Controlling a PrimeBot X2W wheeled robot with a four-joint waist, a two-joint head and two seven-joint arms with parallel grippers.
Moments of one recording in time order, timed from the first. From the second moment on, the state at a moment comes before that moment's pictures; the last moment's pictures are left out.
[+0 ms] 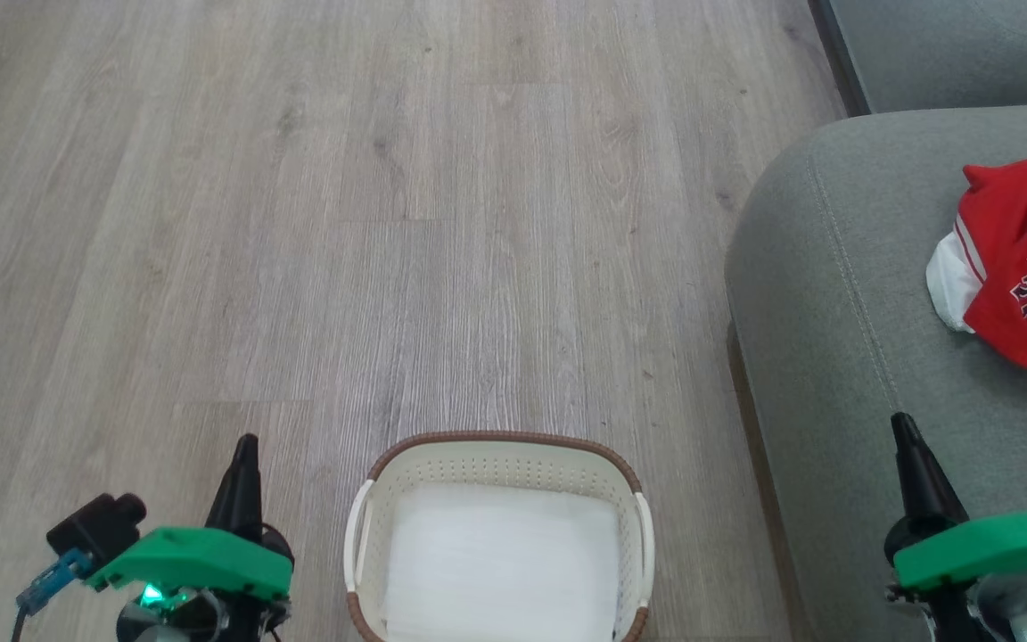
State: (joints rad) left arm -0.02 0.05 -0.09 0.30 -0.78 -0.05 -0.10; right arm 0.05 -0.19 0.02 0.20 0.91 0.13 -0.11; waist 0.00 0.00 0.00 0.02
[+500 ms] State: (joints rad) left arm -0.02 0.05 -0.05 0.30 -0.95 -0.06 -0.05; right arm 0.03 -0.16 -0.01 0.22 1.06 0.13 -0.07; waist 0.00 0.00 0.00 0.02
